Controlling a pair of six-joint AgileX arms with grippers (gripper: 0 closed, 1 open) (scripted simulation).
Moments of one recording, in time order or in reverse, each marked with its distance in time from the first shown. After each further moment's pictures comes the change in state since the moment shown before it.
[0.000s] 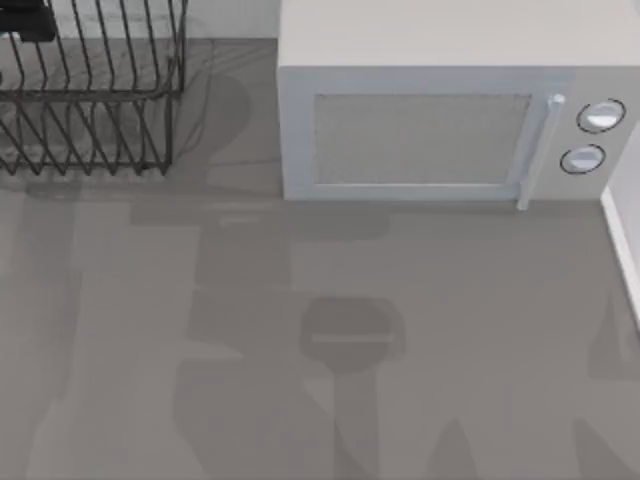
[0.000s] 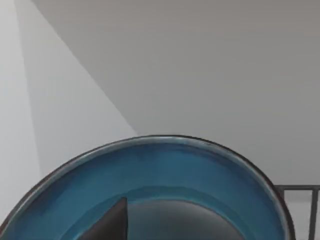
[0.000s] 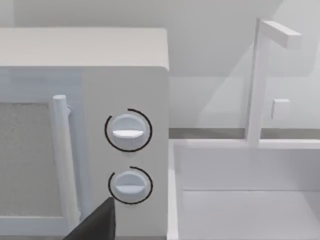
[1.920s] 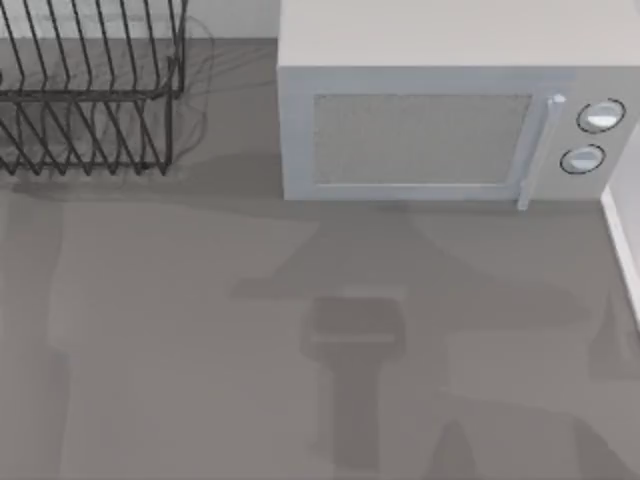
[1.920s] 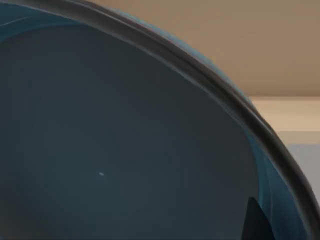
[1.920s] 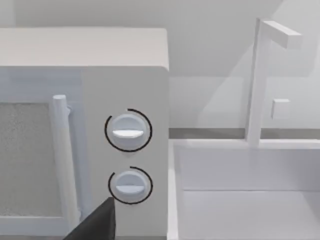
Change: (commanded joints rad) left arm 0.064 -0.388 0.127 -0.515 0.049 0.001; right arm 0.000 0.000 0.000 0.000 0.000 0.000
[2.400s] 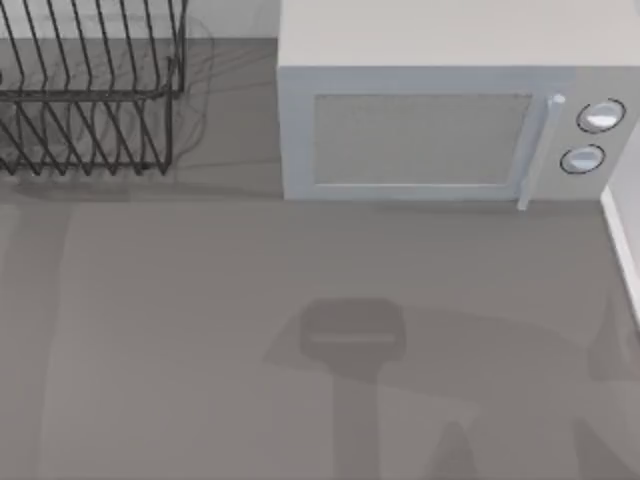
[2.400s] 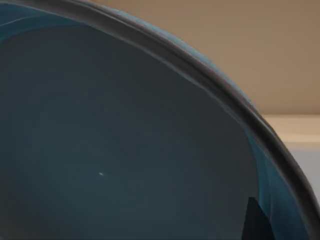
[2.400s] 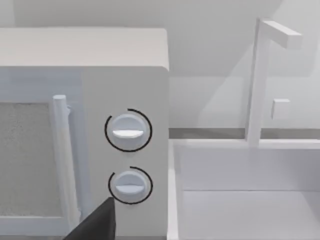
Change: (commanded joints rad) left arm 0.044 -0.439 0.066 -0.508 0.046 -0.004; right arm 0.000 0.000 0.000 0.000 0.000 0.000
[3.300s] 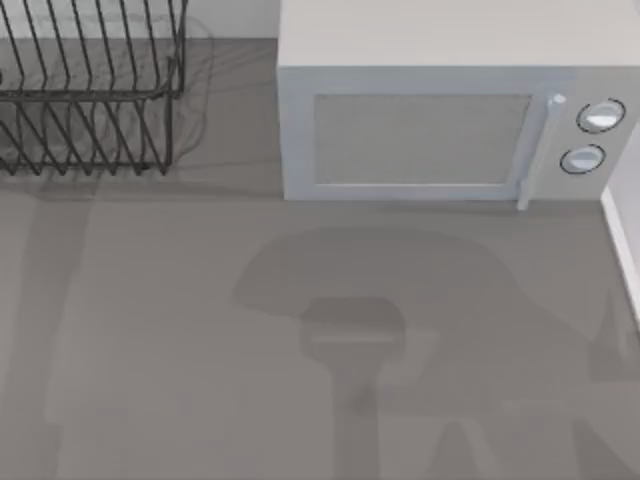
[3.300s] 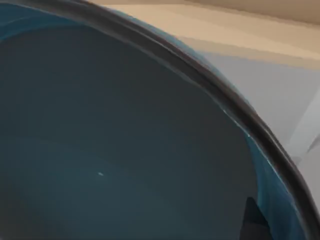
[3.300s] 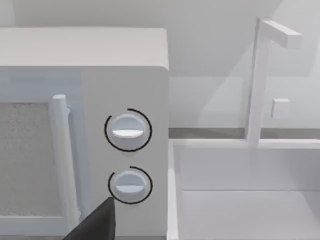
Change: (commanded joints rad) left arm -0.128 0.259 0.251 -0.304 -0.089 -0.158; right arm 0.000 0.000 0.000 0.000 0.000 0.000
